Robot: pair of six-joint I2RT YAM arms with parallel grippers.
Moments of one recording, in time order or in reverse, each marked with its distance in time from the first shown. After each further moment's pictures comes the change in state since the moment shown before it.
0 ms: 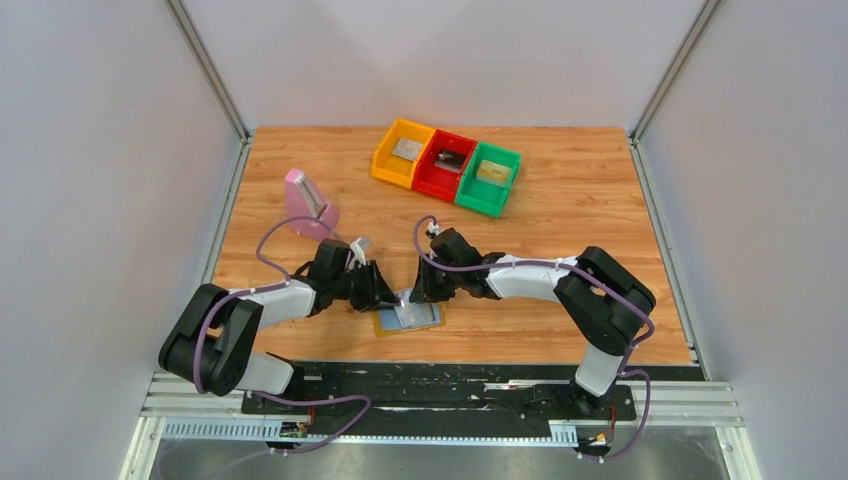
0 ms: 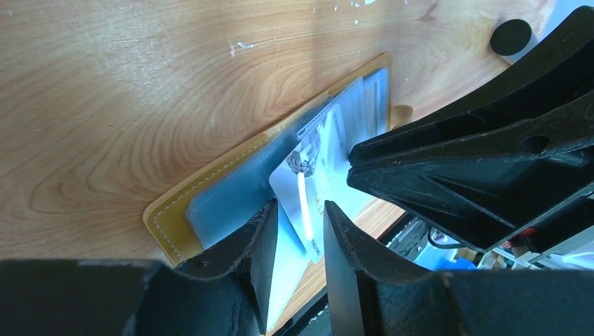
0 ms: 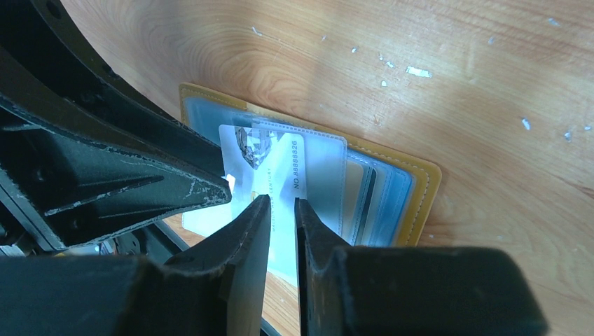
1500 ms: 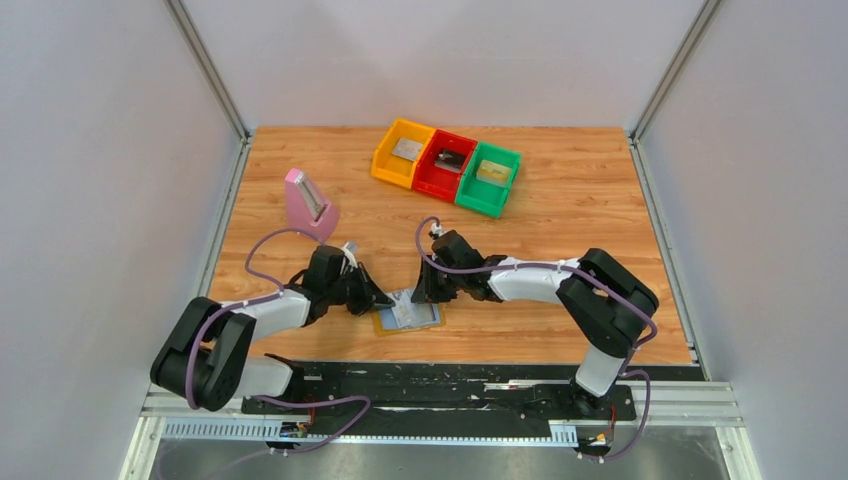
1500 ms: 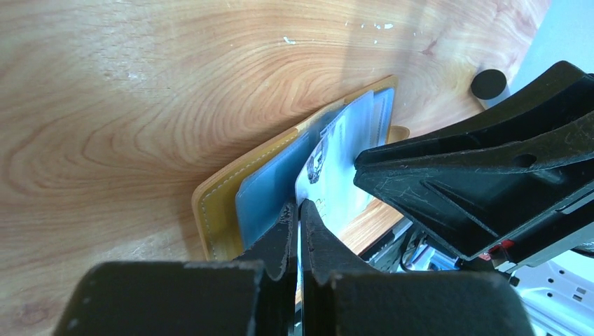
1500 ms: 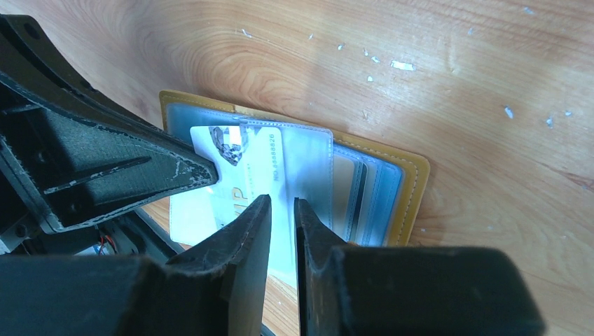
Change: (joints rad) left arm 0.009 -0.071 -0.079 0.063 -0.076 -0.172; right arm 0.000 -0.015 -0.026 0.022 0.033 0.022
